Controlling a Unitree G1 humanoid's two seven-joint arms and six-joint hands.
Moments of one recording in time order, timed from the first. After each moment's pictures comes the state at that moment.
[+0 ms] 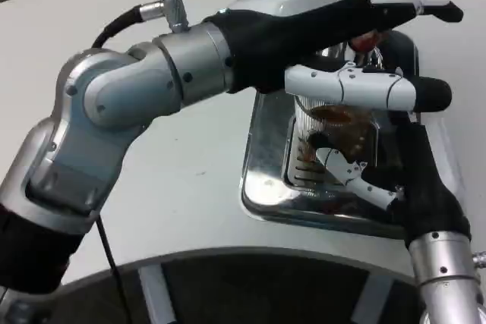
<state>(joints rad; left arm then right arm) -1.00 0.49 -0.25 -0.04 0.20 -0.06 -0.72 -0.23 -0.07 0.09 -0.17 -0.41 0.08 -0.18</state>
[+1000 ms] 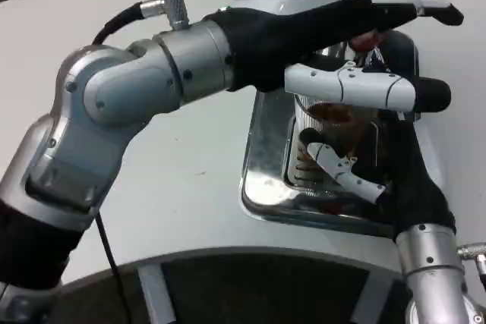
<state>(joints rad) -1.01 0.49 -0.25 -0.03 0.20 -0.08 -0.73 -0.29 -0.03 0.08 -0.09 -0.37 0.08 -0.18</state>
